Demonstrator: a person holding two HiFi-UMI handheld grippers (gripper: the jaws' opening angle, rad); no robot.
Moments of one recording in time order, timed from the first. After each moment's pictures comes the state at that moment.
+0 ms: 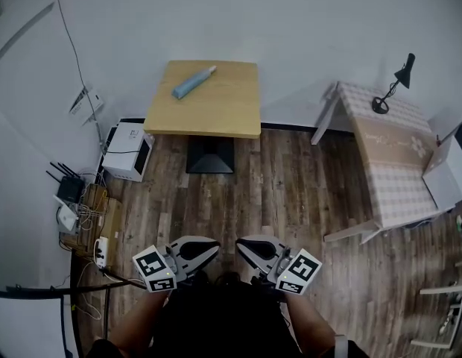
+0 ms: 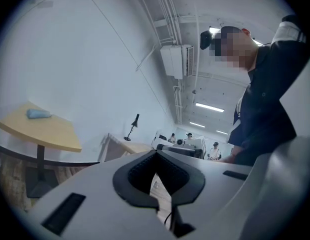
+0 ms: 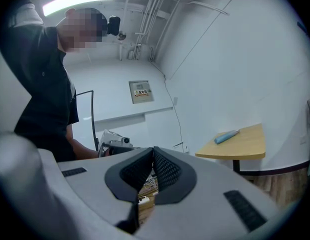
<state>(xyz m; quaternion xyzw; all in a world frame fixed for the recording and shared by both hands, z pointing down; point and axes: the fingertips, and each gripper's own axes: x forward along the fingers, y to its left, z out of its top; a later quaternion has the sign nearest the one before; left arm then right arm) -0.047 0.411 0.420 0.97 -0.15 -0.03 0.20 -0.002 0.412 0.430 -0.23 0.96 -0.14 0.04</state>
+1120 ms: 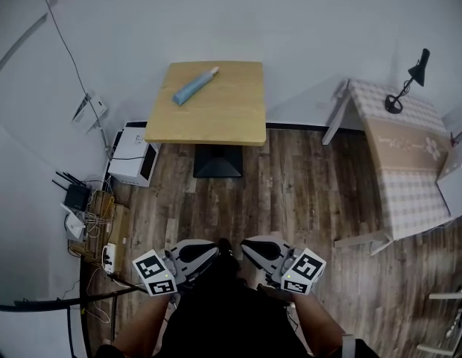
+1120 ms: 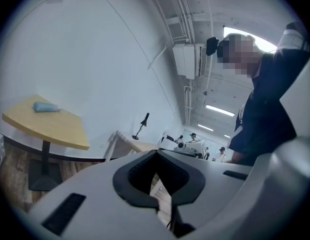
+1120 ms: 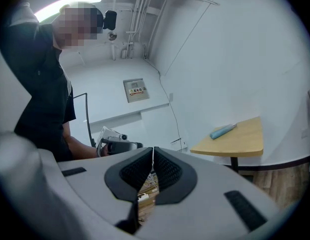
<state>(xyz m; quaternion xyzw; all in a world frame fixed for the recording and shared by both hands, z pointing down) -0.036 0.345 0.438 0.95 -0.18 -0.03 0.24 0.023 0.344 0.457 -0.21 0.96 -0.16 0.02</state>
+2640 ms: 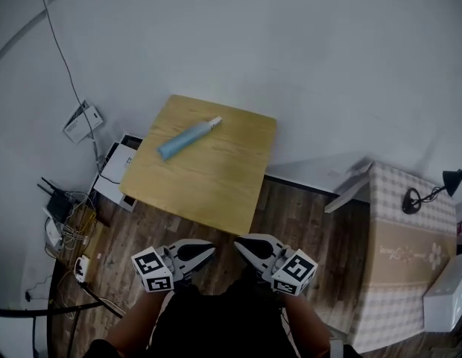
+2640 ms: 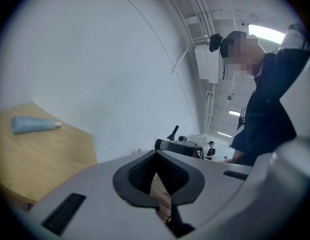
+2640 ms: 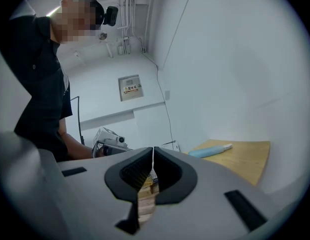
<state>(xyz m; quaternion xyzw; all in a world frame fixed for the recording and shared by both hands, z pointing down) 0.058 -0.029 0.441 0.93 -0.27 -0.05 0.24 0.104 -0.050 0.442 -0.13 0.98 -0.14 -0.01</state>
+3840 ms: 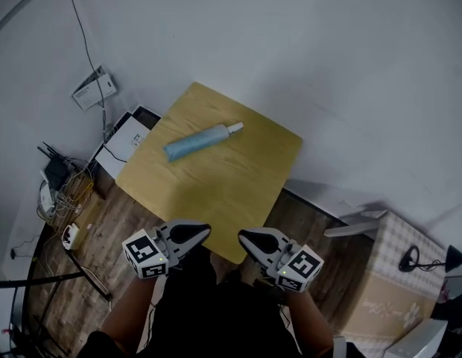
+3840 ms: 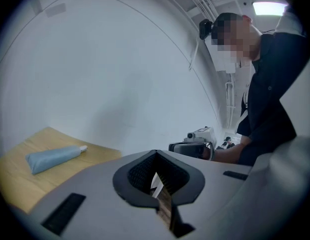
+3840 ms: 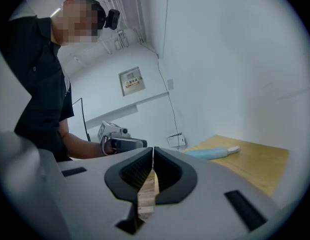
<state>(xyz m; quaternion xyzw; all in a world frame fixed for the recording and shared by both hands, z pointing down) 0.001 -0.186 0.443 0.90 -0.39 -0.03 0.20 0.072 -0.200 0.451 -0.04 0.98 -0.16 -0.06</state>
